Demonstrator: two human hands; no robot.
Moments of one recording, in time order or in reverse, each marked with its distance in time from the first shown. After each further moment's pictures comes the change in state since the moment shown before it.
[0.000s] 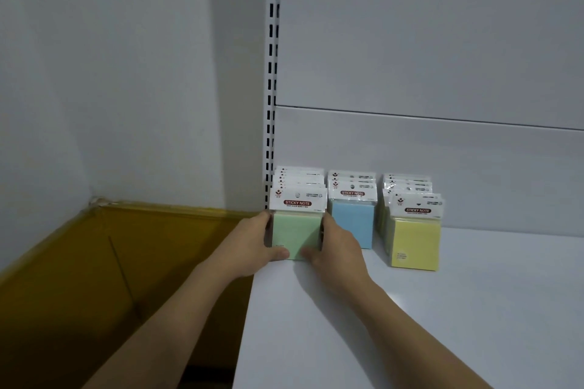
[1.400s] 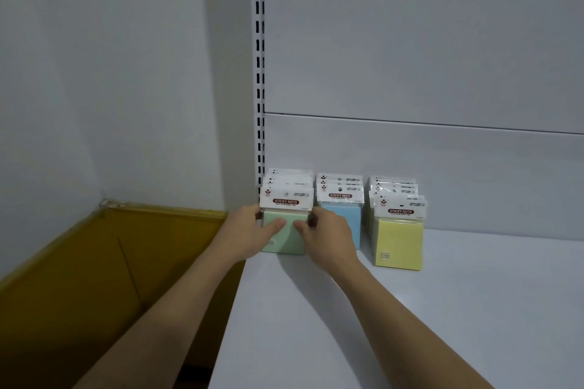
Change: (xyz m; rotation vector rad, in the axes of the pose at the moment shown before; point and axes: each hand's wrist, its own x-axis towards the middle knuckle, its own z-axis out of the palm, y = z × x) left_hand -0.004 0.032 -0.002 -0.098 0.189 -0.055; right_hand 0.017 0.000 -0.017 0.001 0.089 -0.025
